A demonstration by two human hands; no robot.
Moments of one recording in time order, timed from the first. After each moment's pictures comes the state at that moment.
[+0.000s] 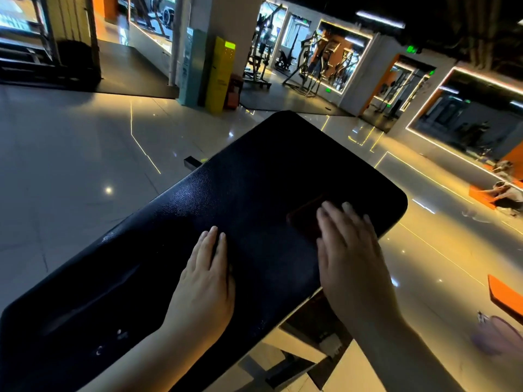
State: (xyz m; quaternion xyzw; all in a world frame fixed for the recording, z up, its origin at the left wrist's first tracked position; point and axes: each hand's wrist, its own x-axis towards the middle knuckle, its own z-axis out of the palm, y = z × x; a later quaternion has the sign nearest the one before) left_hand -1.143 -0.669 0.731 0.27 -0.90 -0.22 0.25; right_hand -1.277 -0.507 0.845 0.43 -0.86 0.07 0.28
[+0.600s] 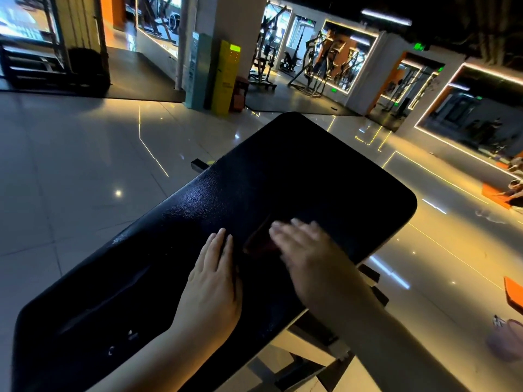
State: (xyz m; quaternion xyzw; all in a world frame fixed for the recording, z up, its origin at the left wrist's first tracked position) left_hand -1.139 -0.668 0.738 0.26 -0.90 -0.24 0.25; right_hand -1.268 -0.538 0.830 0.56 -0.80 0.02 0.19
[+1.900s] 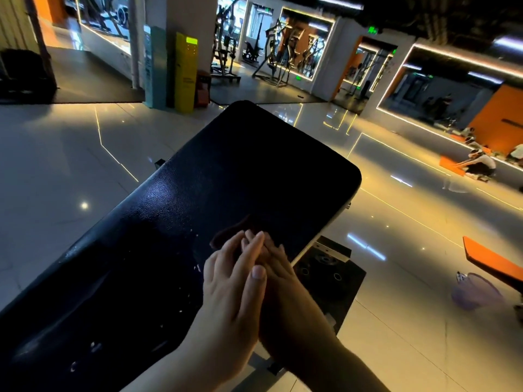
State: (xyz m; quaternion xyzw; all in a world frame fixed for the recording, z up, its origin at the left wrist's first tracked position) left_hand -1.134 -0.595 0.802 0.10 -0.82 -0.49 0.28; right_hand -1.215 -0.497 0.819 0.58 -0.79 0.15 0.10
